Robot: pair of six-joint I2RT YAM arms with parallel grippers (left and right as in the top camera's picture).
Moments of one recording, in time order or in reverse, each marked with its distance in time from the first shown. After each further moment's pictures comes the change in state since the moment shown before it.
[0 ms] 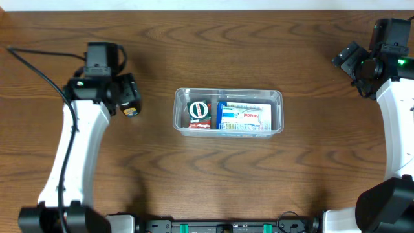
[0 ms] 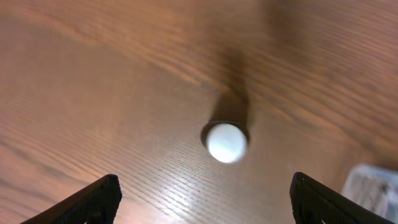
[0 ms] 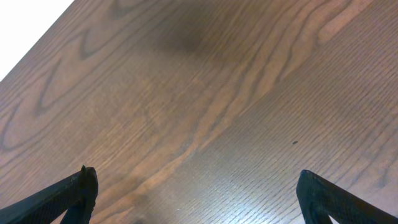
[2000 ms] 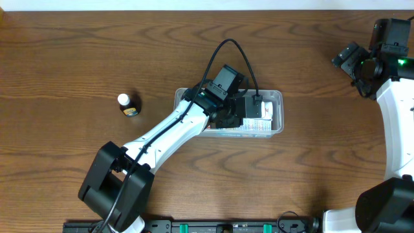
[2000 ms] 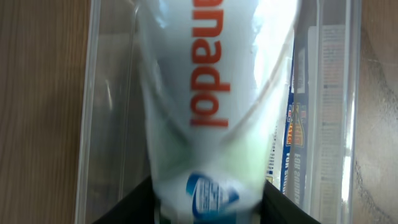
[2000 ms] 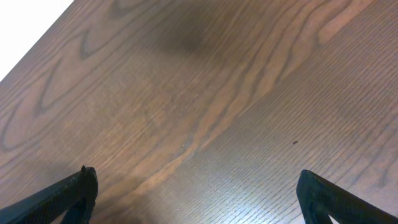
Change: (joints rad) left arm -0.673 0.301 0.004 0.370 0.455 1.205; right arm 0.000 0.000 0.000 0.000 0.000 0.000
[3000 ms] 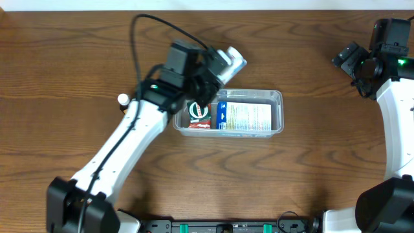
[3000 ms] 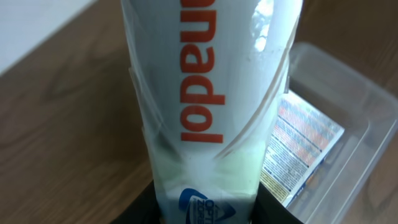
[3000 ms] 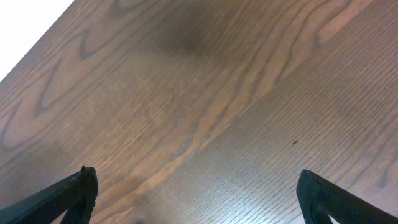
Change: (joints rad) left arm 0.200 -0.206 0.000 0.020 0.055 -0.558; right arm 0.000 0.000 0.000 0.000 0.000 0.000
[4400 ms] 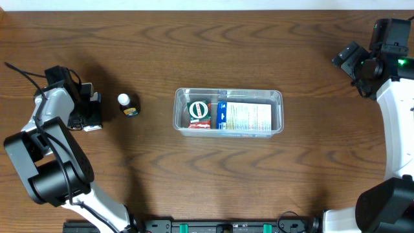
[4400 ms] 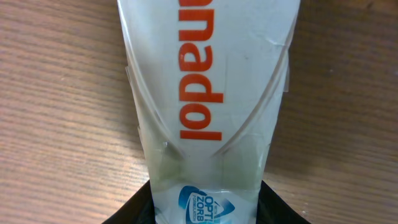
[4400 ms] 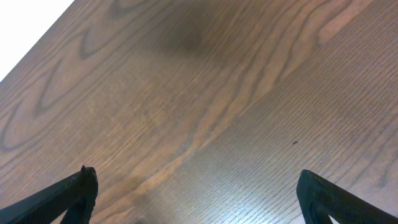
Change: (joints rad) left arm 0.890 0.335 -0.062 -0.201 -0.290 -0.080; right arm 0.000 0.000 0.000 0.000 0.000 0.000
